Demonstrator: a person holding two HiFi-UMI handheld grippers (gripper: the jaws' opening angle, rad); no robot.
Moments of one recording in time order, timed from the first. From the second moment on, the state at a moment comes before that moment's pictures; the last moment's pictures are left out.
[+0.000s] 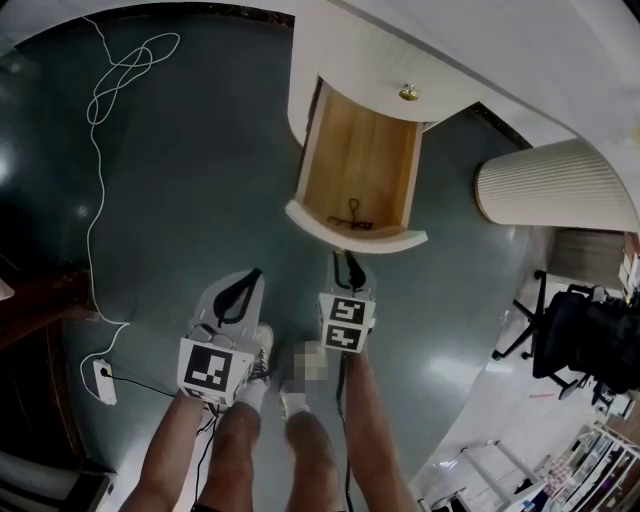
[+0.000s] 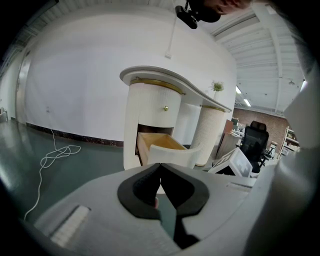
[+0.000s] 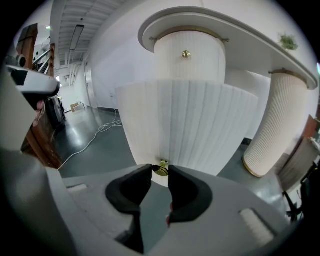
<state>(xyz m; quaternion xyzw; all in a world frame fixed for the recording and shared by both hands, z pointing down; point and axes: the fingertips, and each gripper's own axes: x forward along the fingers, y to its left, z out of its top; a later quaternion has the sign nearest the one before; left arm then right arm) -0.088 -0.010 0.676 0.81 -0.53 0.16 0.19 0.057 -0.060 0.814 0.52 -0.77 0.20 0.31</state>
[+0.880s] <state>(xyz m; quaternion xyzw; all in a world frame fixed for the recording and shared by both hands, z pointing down) -0.077 -0.008 0.664 0.81 -0.53 0.16 0.19 0.065 -0.050 0.798 0.52 -0.77 0.23 0.28</state>
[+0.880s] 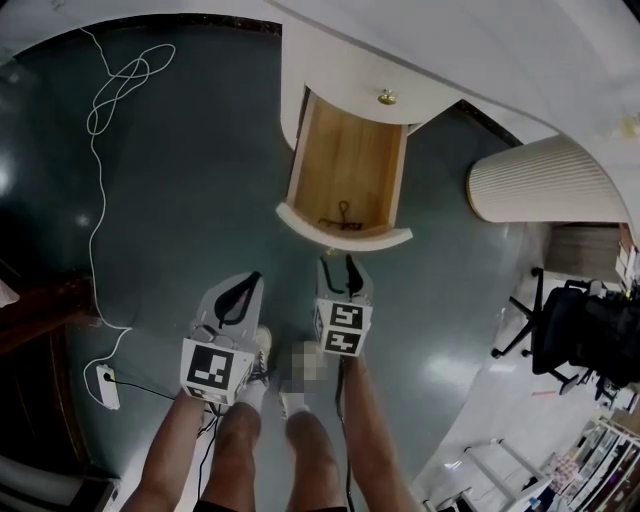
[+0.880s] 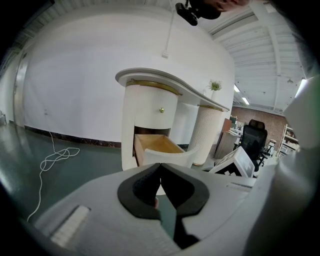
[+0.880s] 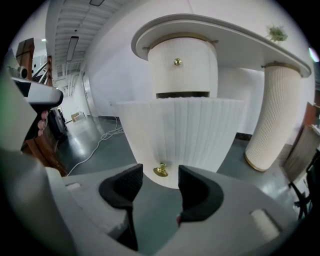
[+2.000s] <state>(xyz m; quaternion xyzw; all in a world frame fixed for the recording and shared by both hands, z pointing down) -0.056 -0.063 0.443 0.83 -0.53 0.14 0.14 0.089 -0.085 0.544 0.54 -0.79 0.20 0.22</state>
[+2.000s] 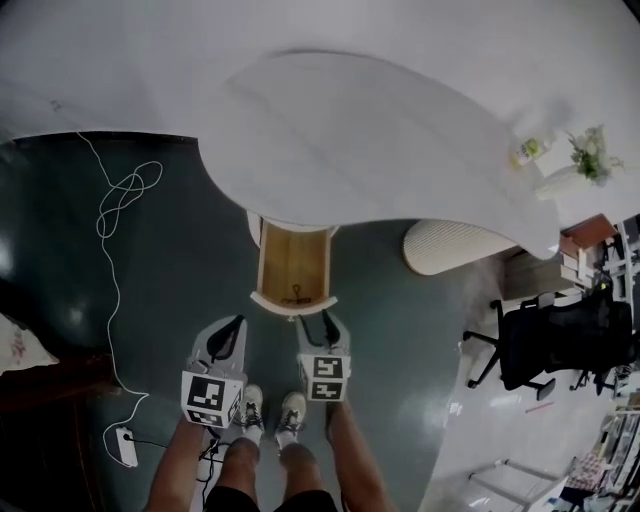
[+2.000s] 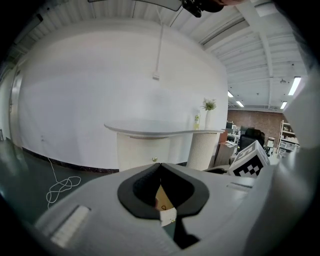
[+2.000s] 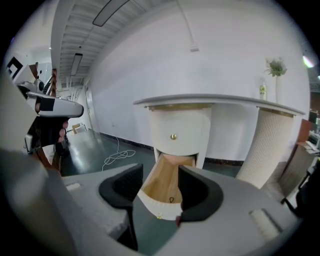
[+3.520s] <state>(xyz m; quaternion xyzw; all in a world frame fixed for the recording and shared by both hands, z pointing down) -0.043 -0.060 0.083 0.83 -0.56 0.06 0.01 0.160 -0.054 0.119 0.59 -0.80 0.02 0.10</state>
